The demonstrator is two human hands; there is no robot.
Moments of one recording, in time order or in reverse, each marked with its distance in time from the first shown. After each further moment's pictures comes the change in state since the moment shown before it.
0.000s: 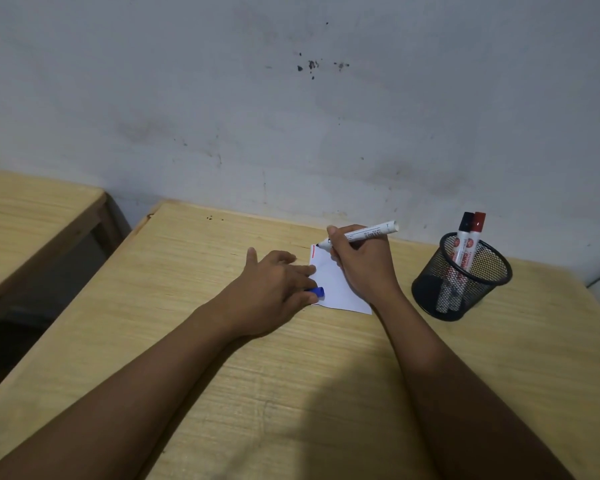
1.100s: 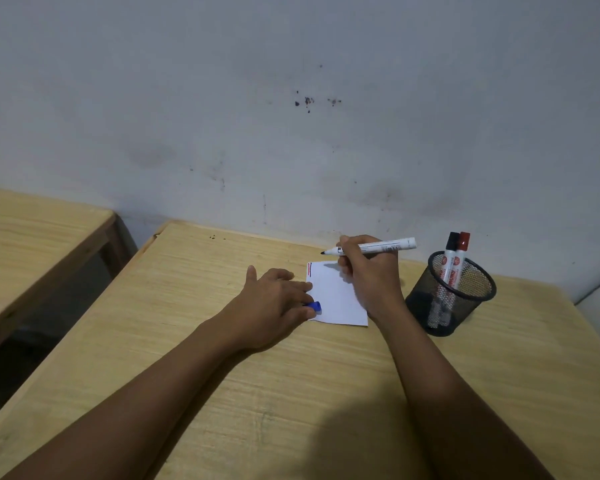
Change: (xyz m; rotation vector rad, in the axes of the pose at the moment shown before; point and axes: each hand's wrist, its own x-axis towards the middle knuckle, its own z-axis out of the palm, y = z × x) left_hand 0.003 -0.004 0.005 -0.053 0.047 -0.013; right_hand -0.004 -0.020 -0.017 0.357 0.048 0.047
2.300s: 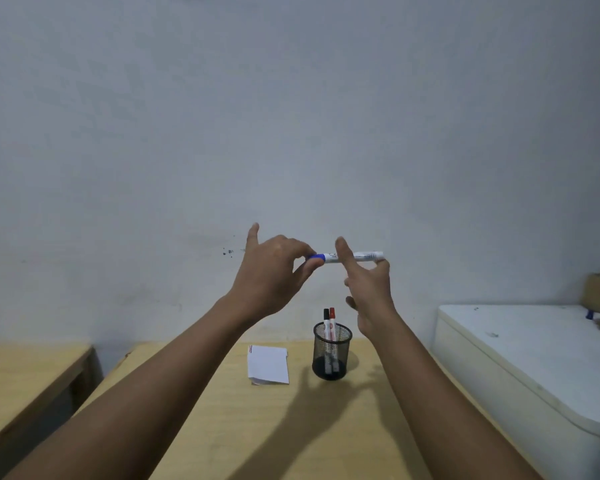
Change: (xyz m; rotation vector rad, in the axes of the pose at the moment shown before) left_hand -0.034 0.259 -0.151 0.269 0.727 0.345; right_hand -0.159 -0.220 -0.115 0.168 0.297 -0.112
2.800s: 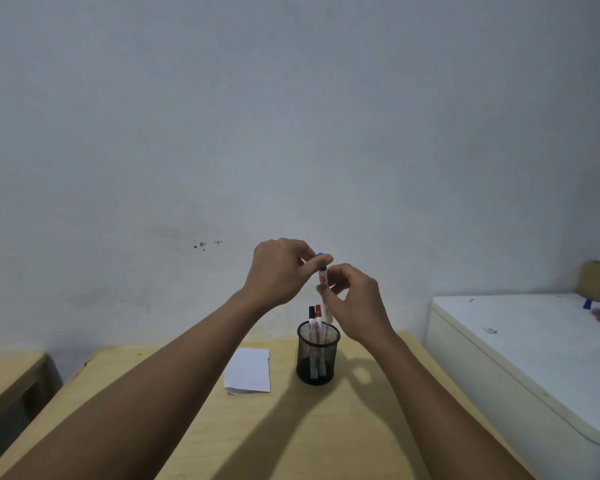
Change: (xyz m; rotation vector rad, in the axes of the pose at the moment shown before) left_hand 0.047 -0.012 0.094 -0.343 -0.109 -0.226; right_hand 0.062 0.062 -0.030 -0.631 -0.139 -0.485
